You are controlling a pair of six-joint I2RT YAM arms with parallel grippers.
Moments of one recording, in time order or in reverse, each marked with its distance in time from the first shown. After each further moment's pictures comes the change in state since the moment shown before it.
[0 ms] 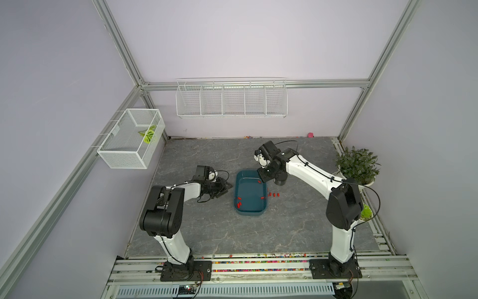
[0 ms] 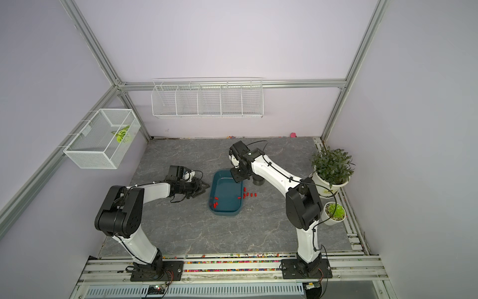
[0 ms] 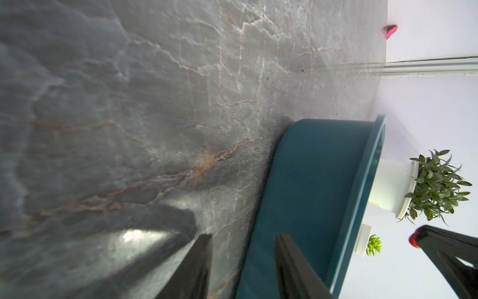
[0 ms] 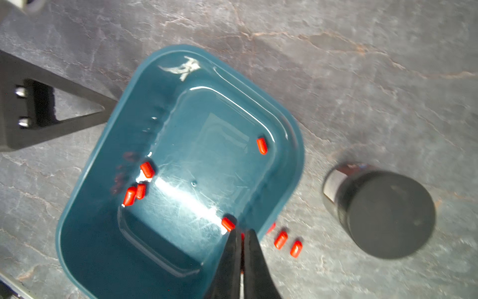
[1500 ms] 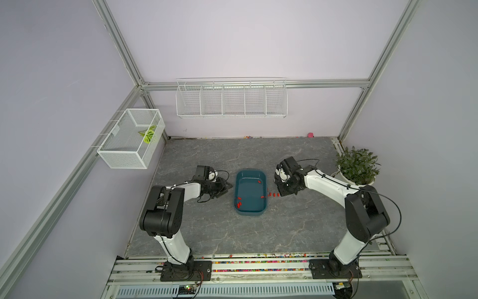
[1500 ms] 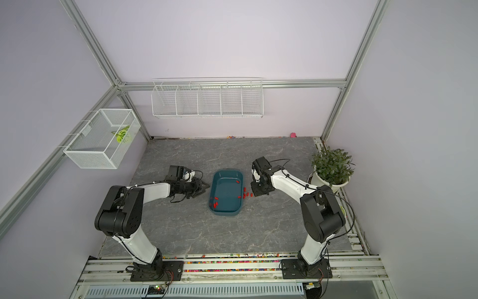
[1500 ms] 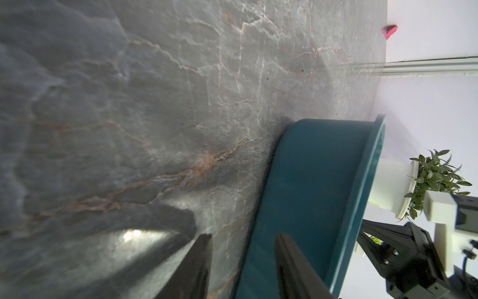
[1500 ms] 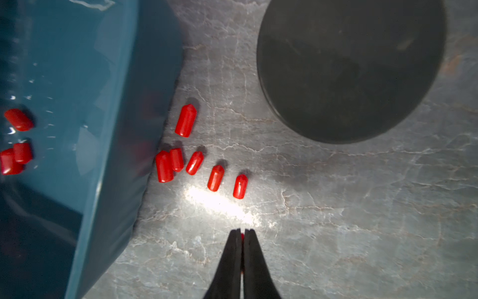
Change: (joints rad) left arm 0.000 0.000 0.000 0.000 0.000 0.000; right arm -0.143 -0.193 -0.504 0.216 -0.026 0.047
